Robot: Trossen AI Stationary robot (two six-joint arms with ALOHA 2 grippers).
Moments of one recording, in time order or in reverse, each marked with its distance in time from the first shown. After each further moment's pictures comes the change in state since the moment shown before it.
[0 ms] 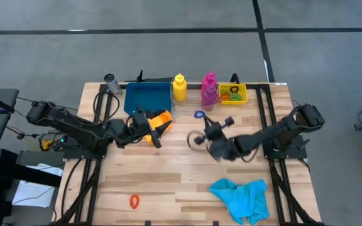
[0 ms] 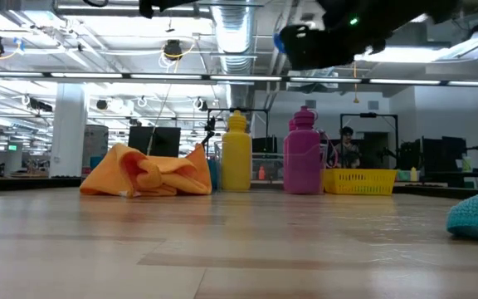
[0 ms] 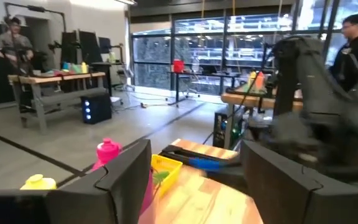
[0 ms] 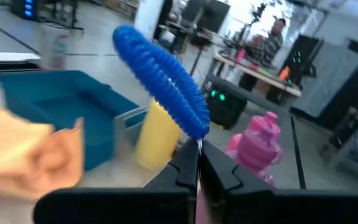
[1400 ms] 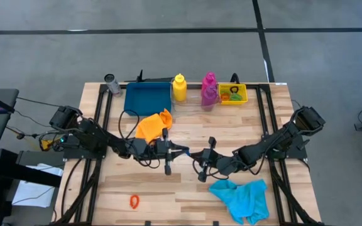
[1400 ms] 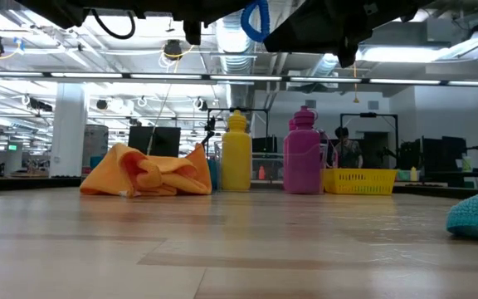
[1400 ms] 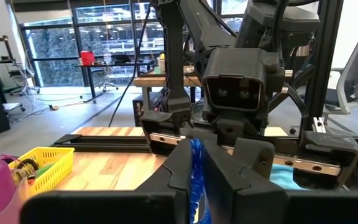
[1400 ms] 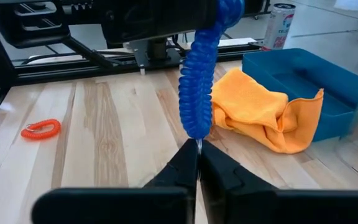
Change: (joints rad) left arm -0.079 0.406 0.000 0.341 0.313 0.008; right arm 0.189 0.021 0.000 0.059 -0.649 0.162
